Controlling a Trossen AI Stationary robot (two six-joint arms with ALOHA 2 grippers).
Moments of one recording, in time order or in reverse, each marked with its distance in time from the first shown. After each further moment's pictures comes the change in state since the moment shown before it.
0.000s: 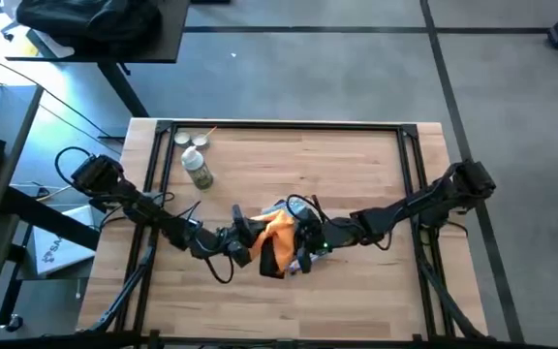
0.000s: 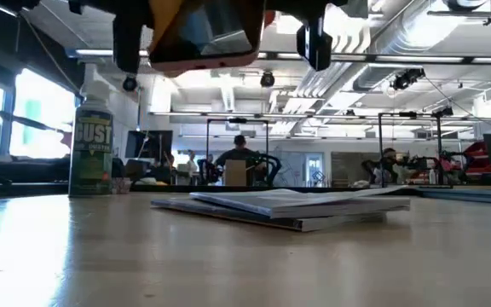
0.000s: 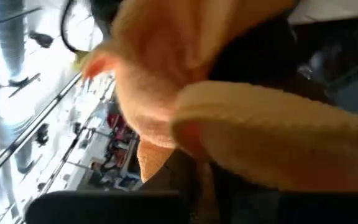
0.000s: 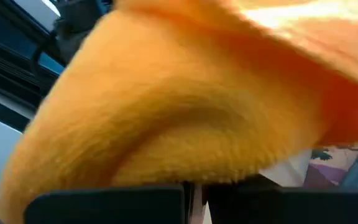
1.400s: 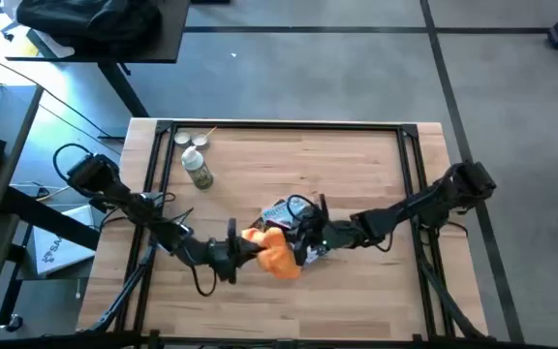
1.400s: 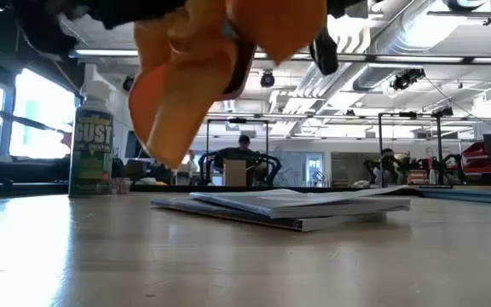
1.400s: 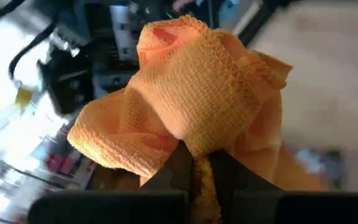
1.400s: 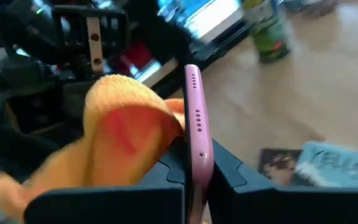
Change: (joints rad) left arm -0.058 -0.007 -0.056 -0.034 0.221 -0.109; right arm 0.012 0.000 -0.002 -0.026 0.171 -0.006
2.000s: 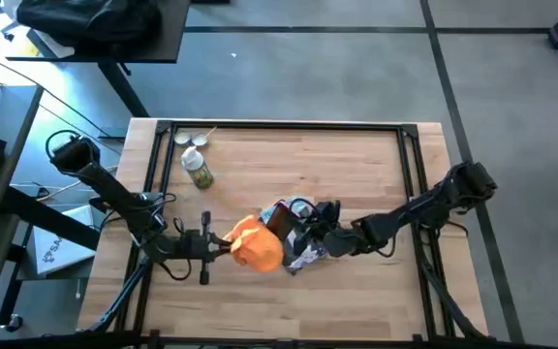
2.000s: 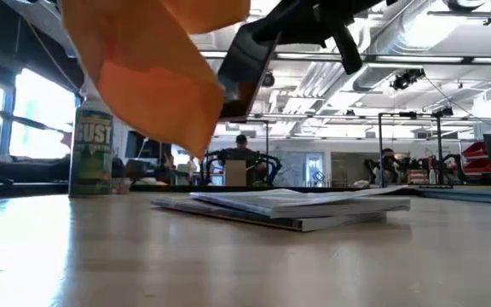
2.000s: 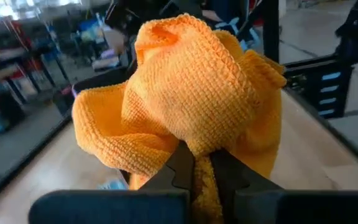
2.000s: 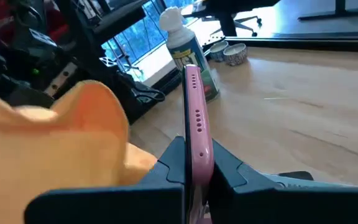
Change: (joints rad) left arm -0.129 -0.296 -0.142 -0.161 -0.115 -0.788; right arm 0.053 0.000 0.000 -0.040 0.428 0.029
